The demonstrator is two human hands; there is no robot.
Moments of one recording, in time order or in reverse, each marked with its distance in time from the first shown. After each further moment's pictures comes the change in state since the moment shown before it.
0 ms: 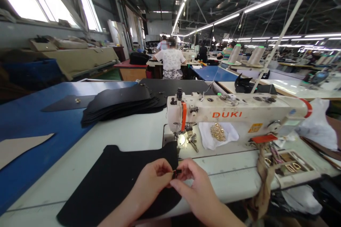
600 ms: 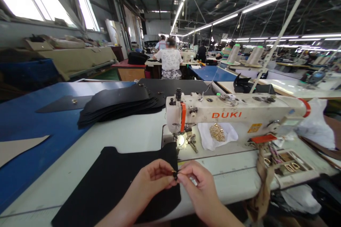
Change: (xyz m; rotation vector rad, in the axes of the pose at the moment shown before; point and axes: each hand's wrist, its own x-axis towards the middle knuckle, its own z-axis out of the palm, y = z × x) left_hand -0.001 -0.011 -0.008 -0.322 -0.148 -0.026; right_hand 0.001 0.002 -0.005 0.058 0.119 -0.283
